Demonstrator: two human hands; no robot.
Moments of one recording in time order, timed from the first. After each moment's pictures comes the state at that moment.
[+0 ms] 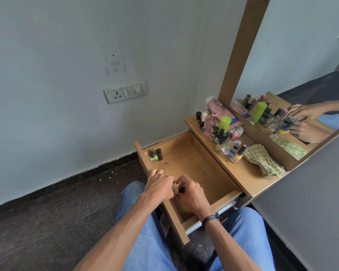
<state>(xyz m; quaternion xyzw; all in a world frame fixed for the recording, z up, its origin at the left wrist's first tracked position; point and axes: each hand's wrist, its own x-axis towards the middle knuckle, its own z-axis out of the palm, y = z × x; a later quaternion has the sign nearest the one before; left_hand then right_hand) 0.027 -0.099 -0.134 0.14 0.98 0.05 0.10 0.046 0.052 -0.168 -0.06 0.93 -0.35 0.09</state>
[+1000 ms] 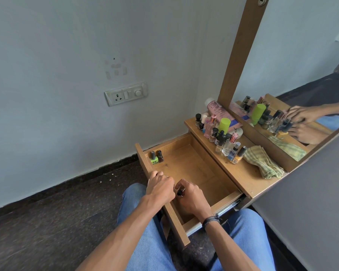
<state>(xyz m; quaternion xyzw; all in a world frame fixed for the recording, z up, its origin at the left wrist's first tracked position) 0.036 -0.091 -0.124 0.11 0.99 0.01 0.07 0.048 0.052 -0.171 -0.07 0.94 -0.32 0.11</state>
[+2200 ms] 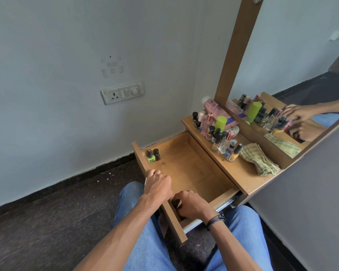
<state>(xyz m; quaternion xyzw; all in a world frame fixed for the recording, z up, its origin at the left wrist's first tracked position) 0.037 -0.090 -0.129 0.10 0.99 0.01 0.06 0.059 0.061 -0.154 -0.17 0.93 -0.19 0.25</state>
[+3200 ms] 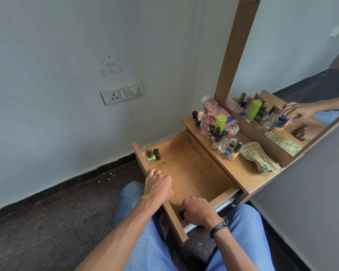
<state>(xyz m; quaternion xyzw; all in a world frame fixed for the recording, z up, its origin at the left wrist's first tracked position) 0.038 -0.089 -0.129 0.10 0.99 0.02 0.07 0.080 0.069 -0.150 -0.17 0.95 -0.09 0.25</state>
